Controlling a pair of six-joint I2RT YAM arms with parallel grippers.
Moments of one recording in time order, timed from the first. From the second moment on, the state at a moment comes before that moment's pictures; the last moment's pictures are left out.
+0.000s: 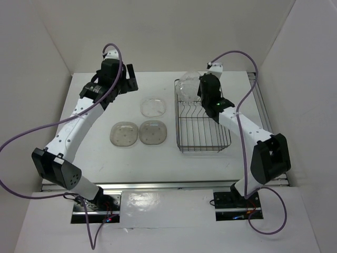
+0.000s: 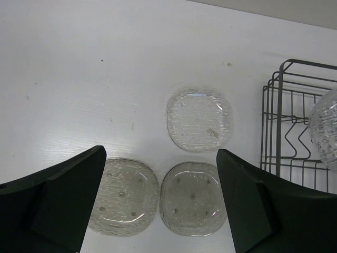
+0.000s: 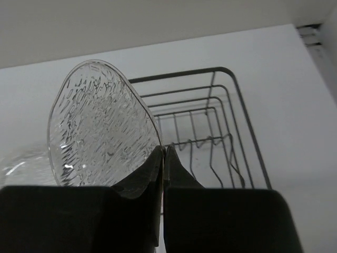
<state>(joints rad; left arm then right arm) -0.35 1.52 1.64 -0.67 -0.33 -0.39 0.42 1.54 1.22 0.05 0.49 0.25</state>
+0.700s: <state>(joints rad) -0.35 1.58 1.64 -0.73 -0.39 -0.40 0.63 1.70 1.37 -0.08 1.23 0.10</state>
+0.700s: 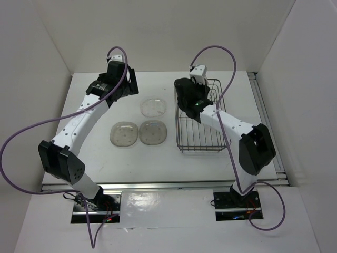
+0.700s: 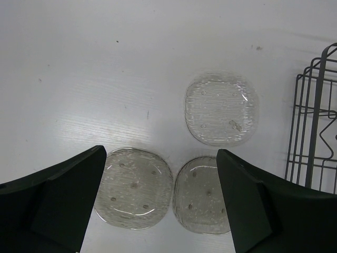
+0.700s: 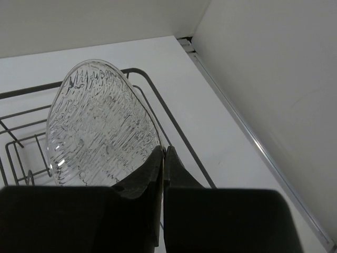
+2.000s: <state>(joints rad) -0.34 1.65 1.64 -0.72 -0.36 -0.40 0.67 1.97 1.50 -0.14 1.22 0.08</state>
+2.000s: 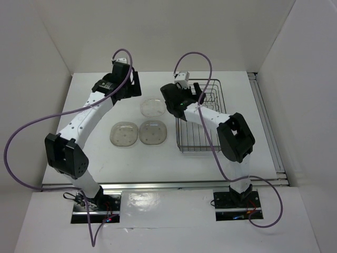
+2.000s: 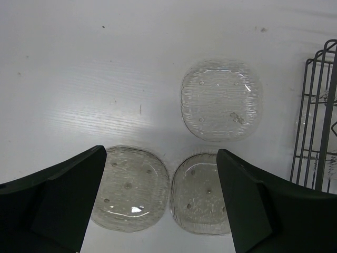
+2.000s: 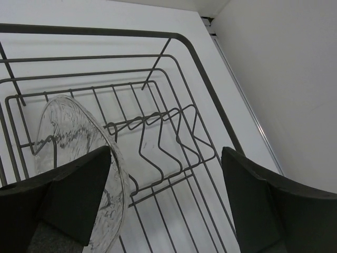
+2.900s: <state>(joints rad) -0.23 2.07 1.64 -0.56 -0.08 -0.40 0.67 1.62 1.30 -0.21 0.96 0.22</state>
